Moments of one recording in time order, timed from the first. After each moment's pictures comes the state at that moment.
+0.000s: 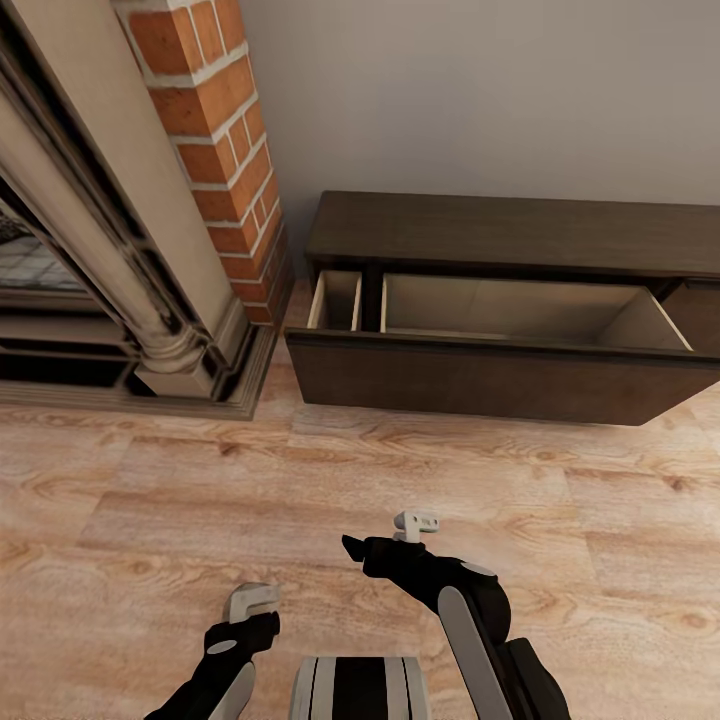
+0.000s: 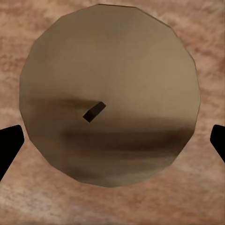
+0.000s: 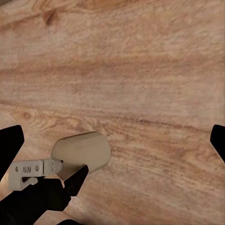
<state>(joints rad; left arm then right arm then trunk) -0.31 0.03 -0.38 -0.88 0.49 0.27 0.49 -0.24 0.17 0.25 -1.56 -0.43 0.80 -0.07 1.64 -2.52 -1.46</state>
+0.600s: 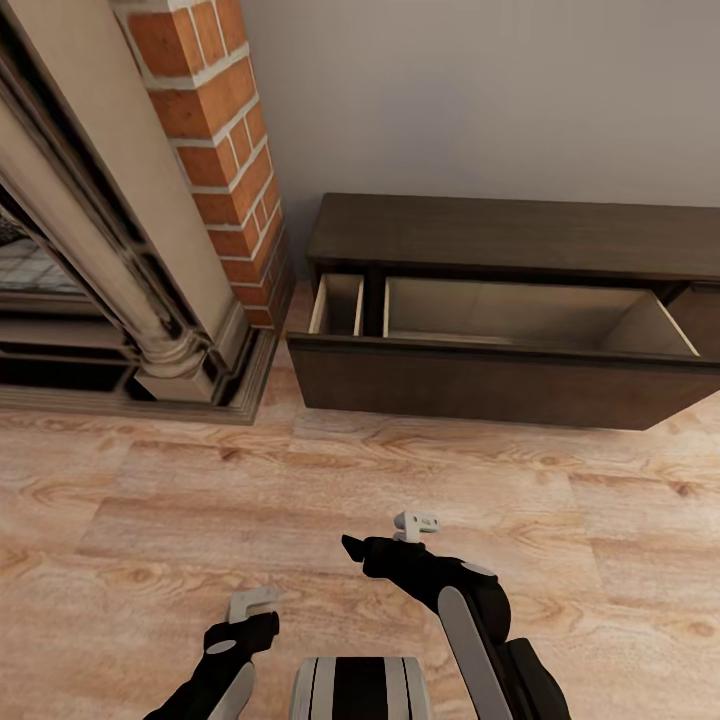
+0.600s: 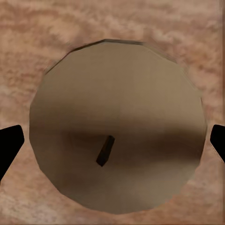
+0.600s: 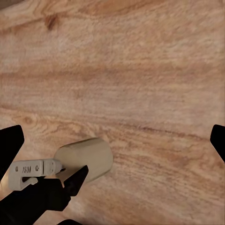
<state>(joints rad) -0.31 0.03 -0.38 -0.88 0.49 0.27 0.49 -0.24 0.17 0.25 -1.56 -0.43 0.80 -0.07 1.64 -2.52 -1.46</state>
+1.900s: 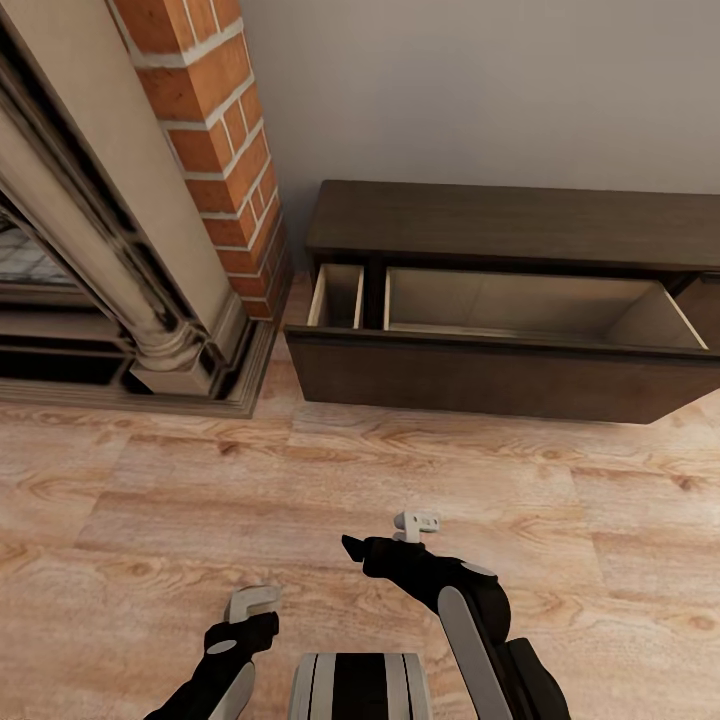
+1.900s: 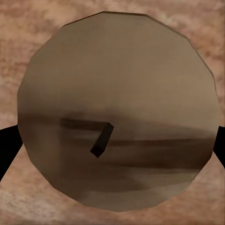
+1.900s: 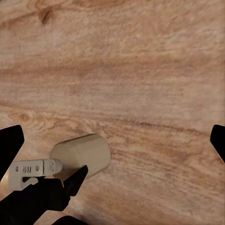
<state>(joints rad) -0.31 0.03 -0.38 -0.88 0.49 0.27 0.49 -0.25 0.17 0.25 -1.56 -0.43 0.80 -0.07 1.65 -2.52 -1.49</state>
